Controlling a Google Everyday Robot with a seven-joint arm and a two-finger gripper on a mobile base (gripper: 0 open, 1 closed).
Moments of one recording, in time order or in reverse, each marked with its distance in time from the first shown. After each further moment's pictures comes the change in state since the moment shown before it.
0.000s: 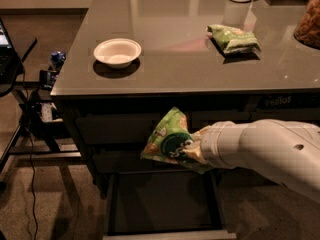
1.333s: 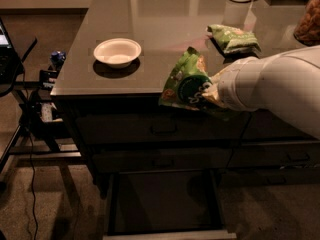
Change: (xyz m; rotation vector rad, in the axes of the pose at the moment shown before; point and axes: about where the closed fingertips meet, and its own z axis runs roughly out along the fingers) arm -0.076 -0.113 -0.073 0.257 -0.002 -0.117
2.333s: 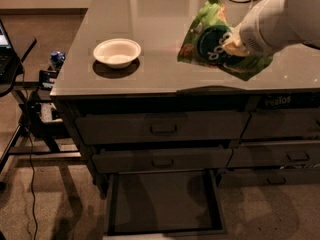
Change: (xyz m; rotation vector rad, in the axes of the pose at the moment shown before) arm -0.023 -0.117 -0.014 0.102 0.024 0.011
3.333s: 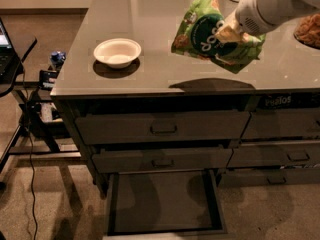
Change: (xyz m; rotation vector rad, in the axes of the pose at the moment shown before) arm -0.021 -0.020 0.031 -0.126 -0.036 0.024
